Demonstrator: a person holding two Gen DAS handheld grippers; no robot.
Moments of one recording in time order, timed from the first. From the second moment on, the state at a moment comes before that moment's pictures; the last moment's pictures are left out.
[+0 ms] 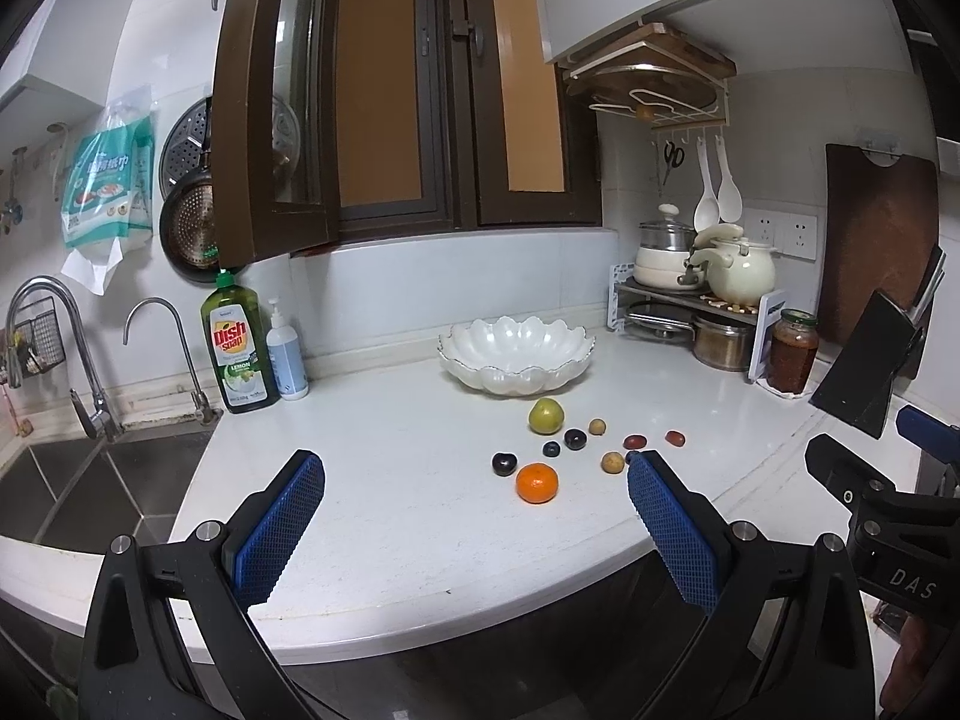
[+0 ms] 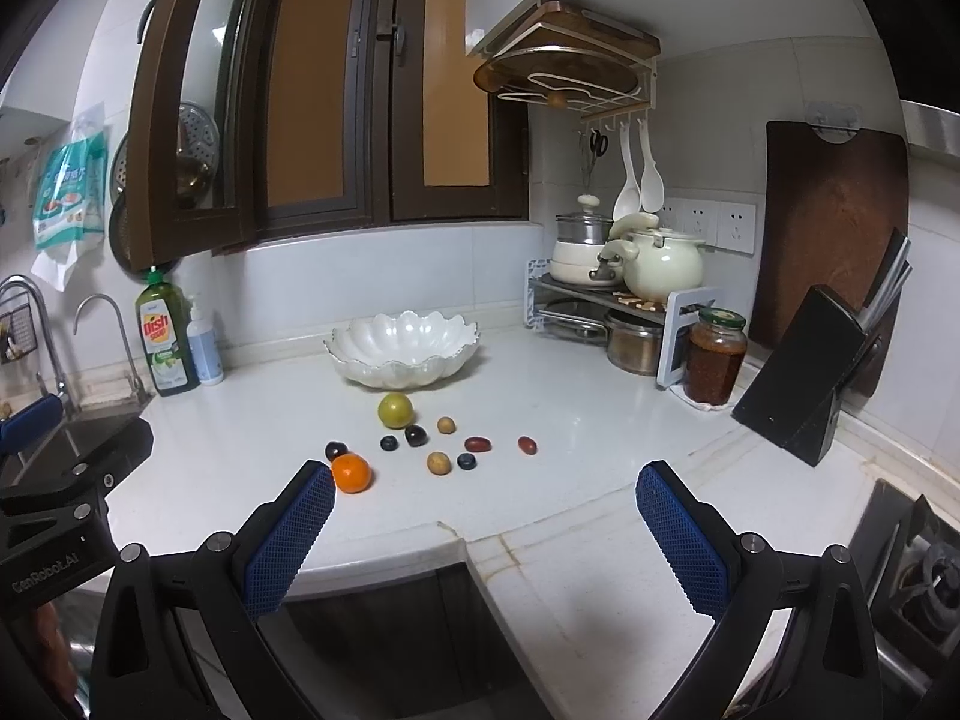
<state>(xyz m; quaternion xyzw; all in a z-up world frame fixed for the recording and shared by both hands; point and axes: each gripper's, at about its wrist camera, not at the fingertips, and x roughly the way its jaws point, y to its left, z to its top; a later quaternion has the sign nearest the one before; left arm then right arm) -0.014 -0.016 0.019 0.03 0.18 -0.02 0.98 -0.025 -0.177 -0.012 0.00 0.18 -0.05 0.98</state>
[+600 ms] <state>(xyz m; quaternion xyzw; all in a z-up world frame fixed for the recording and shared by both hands) -0.015 -0.018 0.022 0.03 0.17 -0.02 0.98 -0.025 -0.182 -0.007 0.00 0.18 -0.05 0.98</state>
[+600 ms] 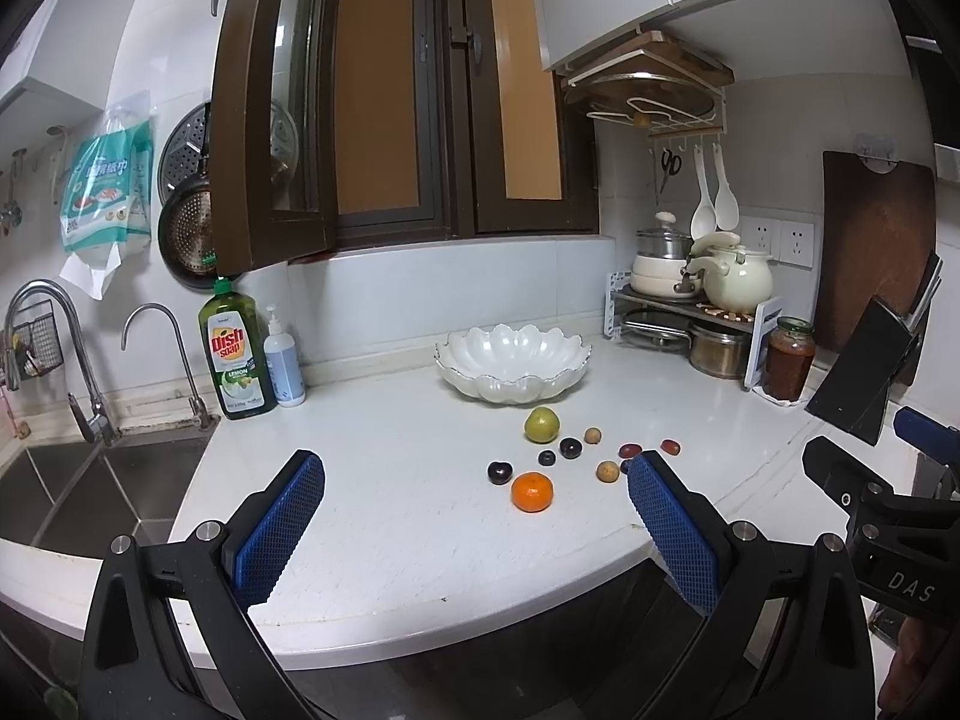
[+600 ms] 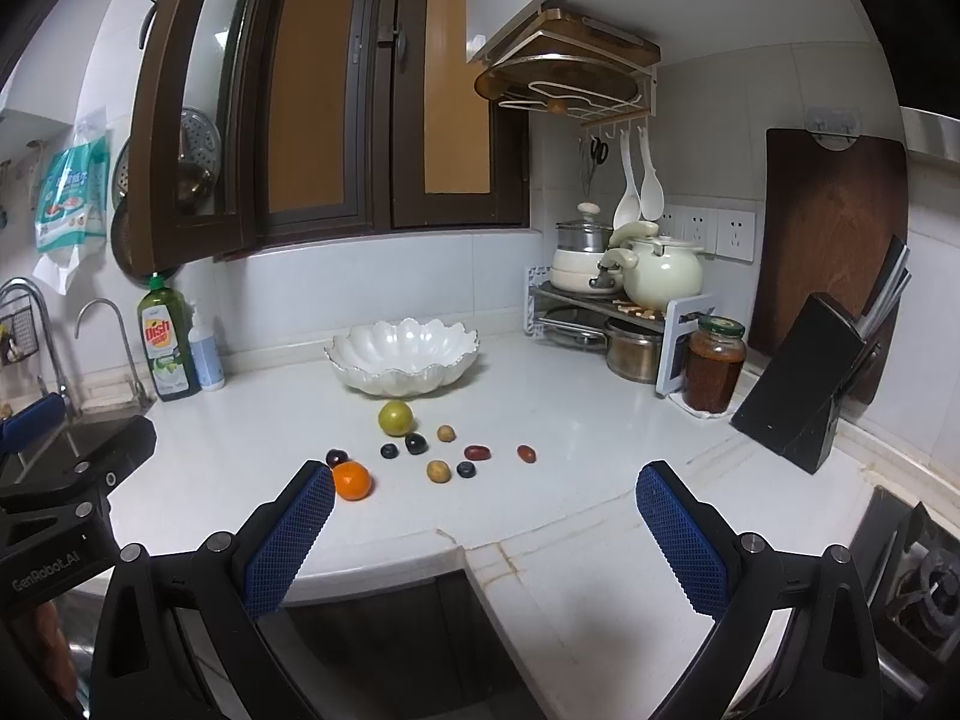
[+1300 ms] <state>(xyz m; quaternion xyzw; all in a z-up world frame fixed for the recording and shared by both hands) -0.018 -0.023 0.025 0.03 0.16 -0.02 0.99 -0.028 -0.185 -0.002 0.00 0.17 -0.05 0.98</state>
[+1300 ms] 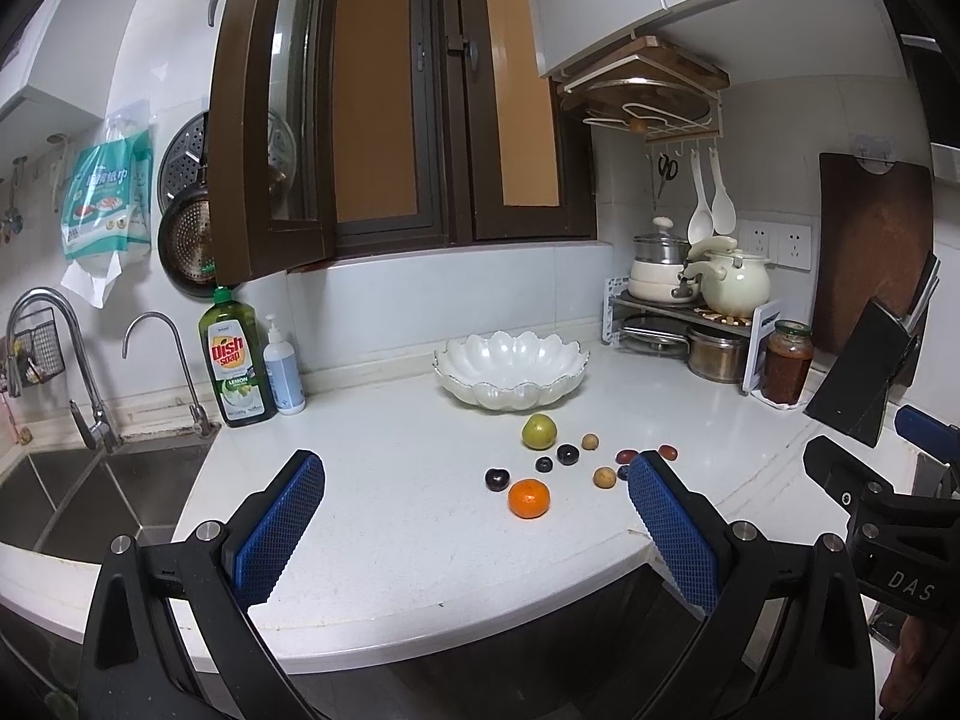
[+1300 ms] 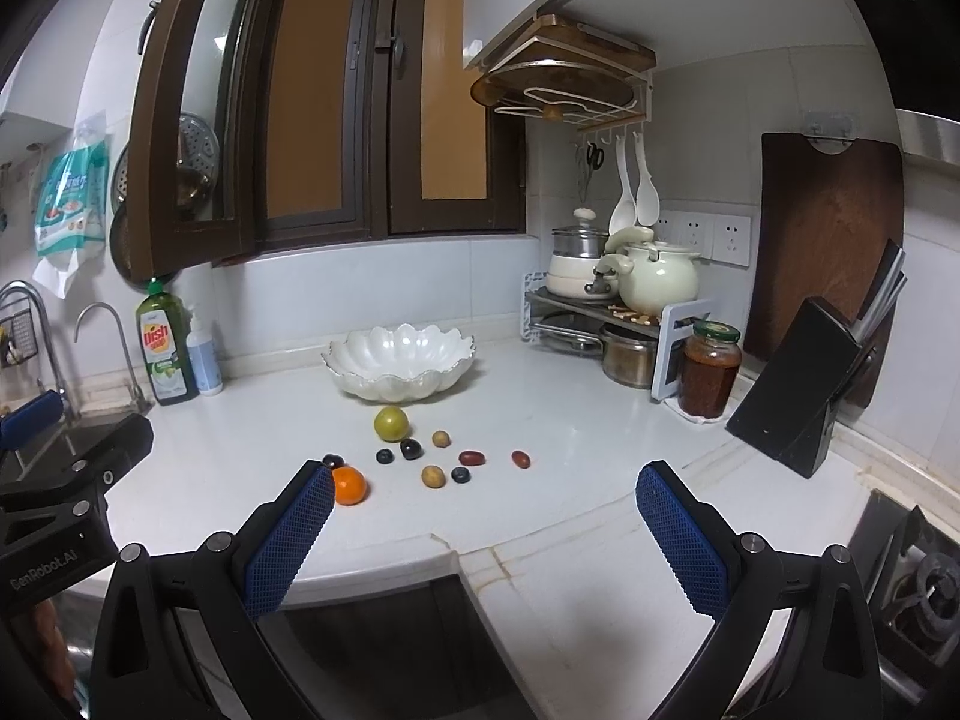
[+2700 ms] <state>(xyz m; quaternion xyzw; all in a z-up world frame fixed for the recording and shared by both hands) 0.128 -0.037 -0.044 0.06 0.29 -0.06 0.95 0.137 -0.179 -0.060 -0.02 0.28 -0.02 0.96</state>
